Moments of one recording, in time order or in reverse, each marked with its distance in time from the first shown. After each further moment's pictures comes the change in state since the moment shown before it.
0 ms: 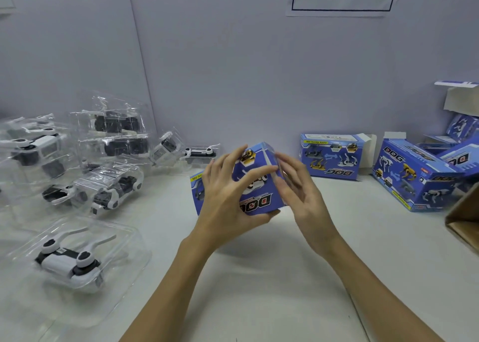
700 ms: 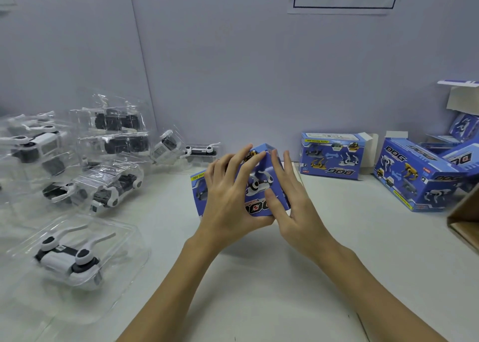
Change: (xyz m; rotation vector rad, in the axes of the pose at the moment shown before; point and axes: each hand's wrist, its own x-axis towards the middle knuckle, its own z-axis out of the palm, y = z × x) left_hand -0.002 0.008 0.008 -0.014 0.058 -0.025; right_hand -0.004 0.018 0.002 -0.585 -0.079 -0.147
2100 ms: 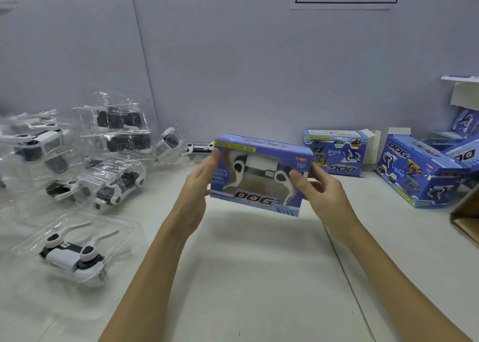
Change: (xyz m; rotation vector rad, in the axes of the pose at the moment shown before) left_hand 0.011 -0.043 -0.036 -0.873 -0.105 -0.922; right_hand 0.011 0.032 -0.038 0.263 0.135 0.289
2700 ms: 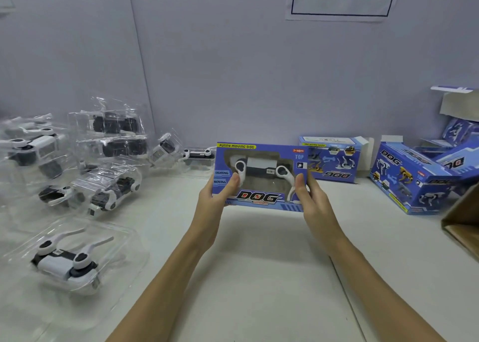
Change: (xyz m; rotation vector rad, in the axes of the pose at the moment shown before) left_hand -0.001 -0.034 0.032 -0.177 -0.001 0.042; right_hand -0.008 -0.004 0.016 0.068 0.067 0.034
